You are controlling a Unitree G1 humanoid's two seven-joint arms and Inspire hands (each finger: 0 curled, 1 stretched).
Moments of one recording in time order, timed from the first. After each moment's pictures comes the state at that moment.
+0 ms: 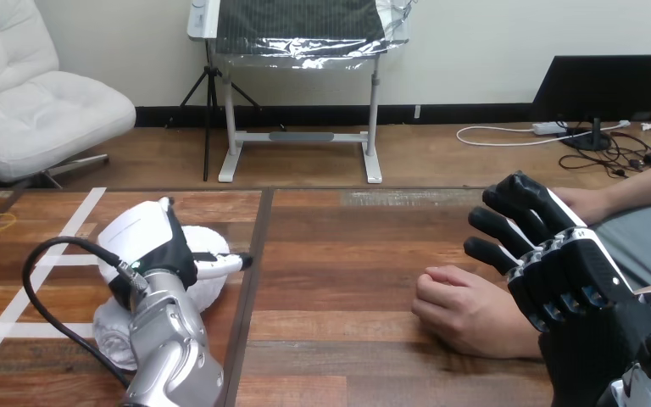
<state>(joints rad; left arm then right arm) -0.40 0.18 -0.28 0.37 0.80 0.72 0.11 0.70 -0.16 0.10 -0.55 0.31 -0.53 0.29</state>
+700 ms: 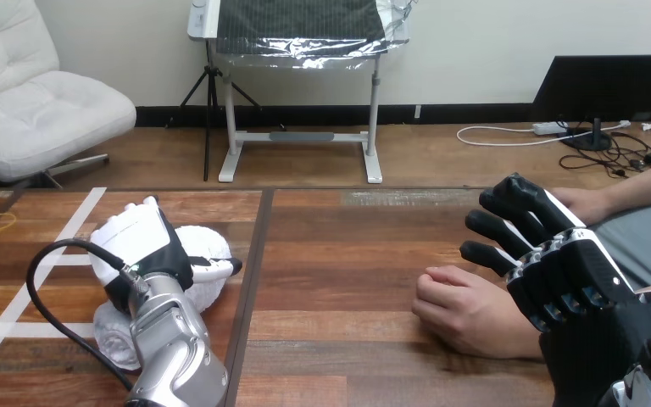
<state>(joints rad) -0.43 0.17 -0.30 0.44 0.80 0.75 0.18 0.70 -0.16 0.09 -0.55 0.32 -0.53 0.30</state>
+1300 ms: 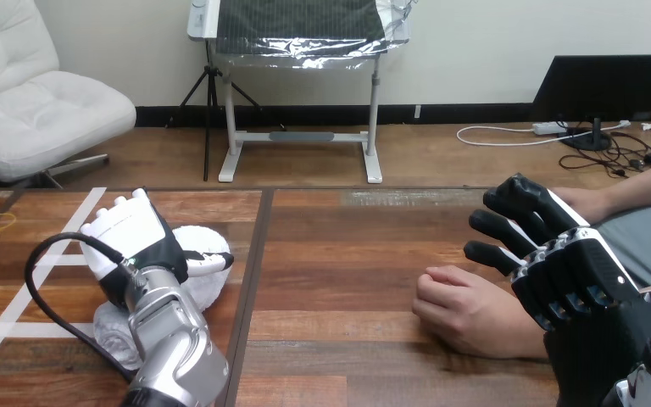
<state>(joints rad) -0.47 0.17 -0.30 0.49 0.80 0.77 0.21 0.70 -0.16 0.08 -0.55 0.32 -0.53 0.31</state>
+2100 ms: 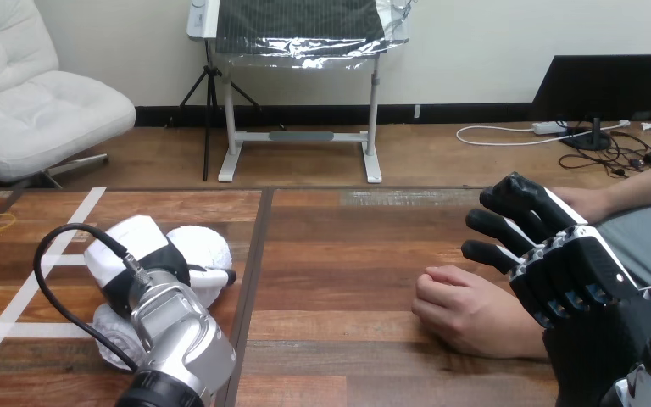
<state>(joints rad) -0.53 0.18 -0.35 0.56 0.79 0.88 0.04 0.69 -0.16 0.07 -0.55 0.32 -0.53 0.31</state>
